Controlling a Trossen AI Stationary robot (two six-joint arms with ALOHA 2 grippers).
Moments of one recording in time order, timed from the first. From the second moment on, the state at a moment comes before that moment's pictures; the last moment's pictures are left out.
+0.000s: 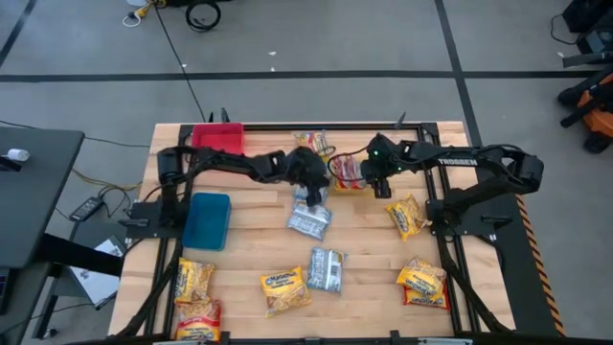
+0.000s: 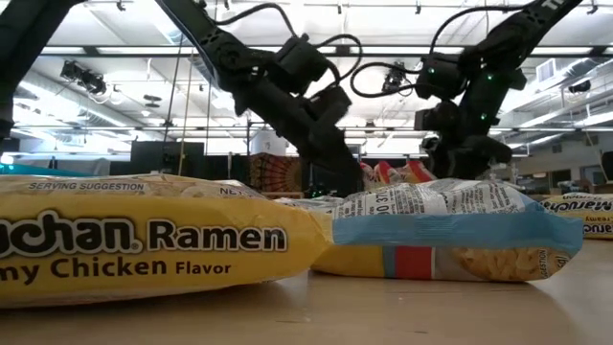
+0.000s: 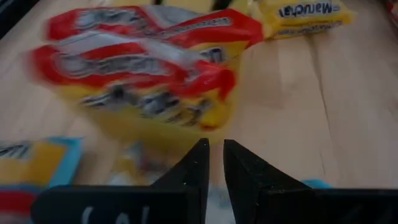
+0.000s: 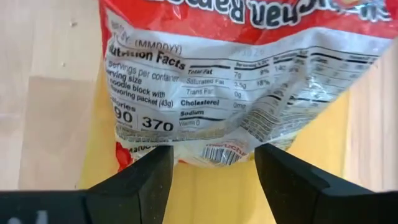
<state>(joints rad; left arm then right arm) 0.23 1.98 1.19 0.17 0.10 0.01 -0.50 1.31 0.68 -0.44 -0.06 -0.58</state>
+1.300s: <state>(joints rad) 0.19 2.00 1.19 0.20 -0.08 0.06 -0.47 1.31 0.65 -0.37 -0.01 -0.47</state>
